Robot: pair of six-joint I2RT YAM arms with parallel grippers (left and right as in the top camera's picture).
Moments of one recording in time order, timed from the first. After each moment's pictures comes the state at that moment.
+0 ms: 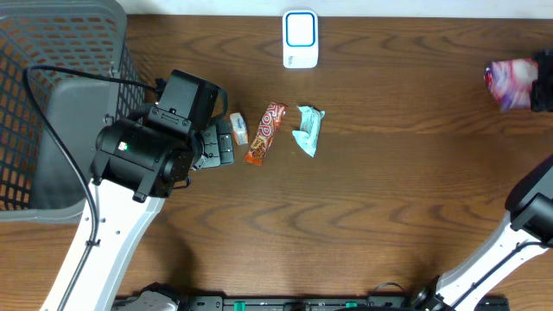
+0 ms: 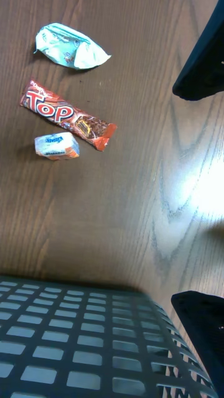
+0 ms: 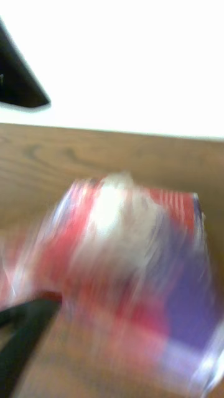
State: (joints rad) left arm -0.41 1.34 1.57 -1.38 -0.24 -0.48; right arm -0.60 2.23 1.87 -0.45 -0.35 0.91
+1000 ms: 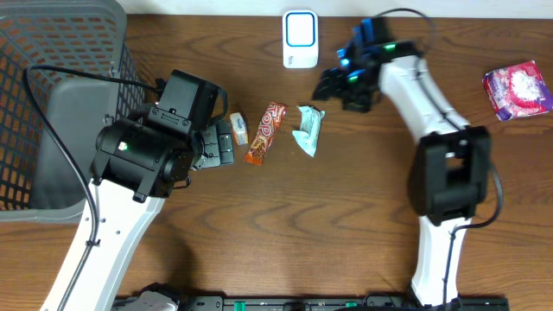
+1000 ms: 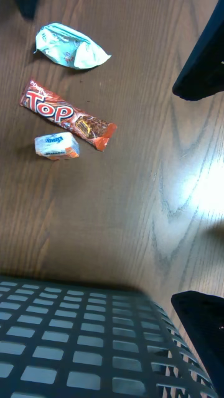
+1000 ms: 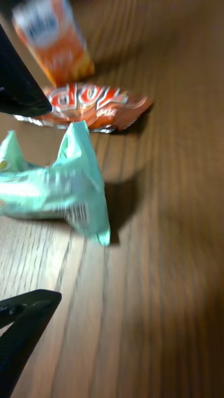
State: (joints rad) left arm -0.41 1.34 1.57 -1.38 -0.24 -0.48; right arm 0.26 2.23 1.87 -0.95 -0.34 0.38
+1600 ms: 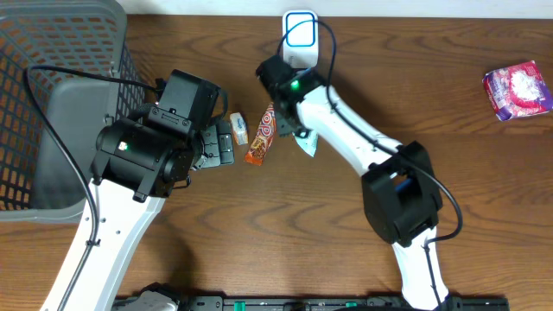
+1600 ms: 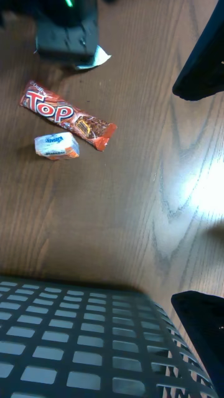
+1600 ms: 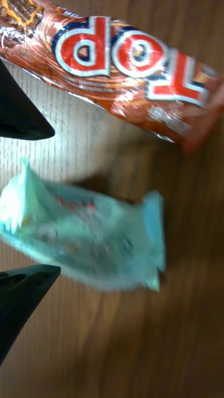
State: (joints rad) left arm -0.41 1.34 1.57 -1.38 -0.24 -0.48; right arm 0.61 2.22 1.86 -1.02 0.26 0.46
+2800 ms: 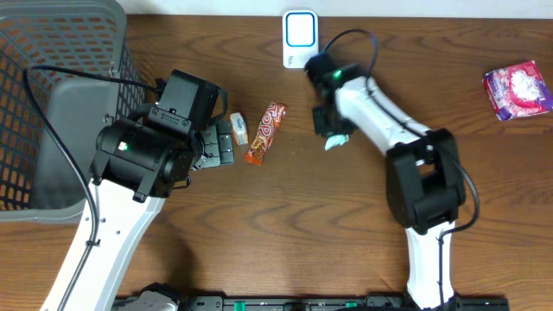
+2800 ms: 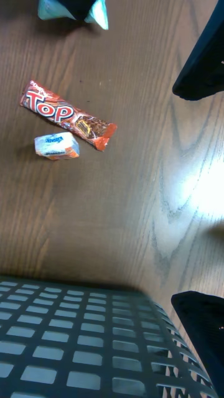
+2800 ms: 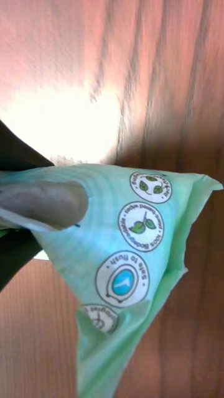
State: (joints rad) left arm -0.41 1.34 1.57 -1.38 -0.24 -0.48; right arm 0.40 2.22 1.77 -1.07 0.12 0.33
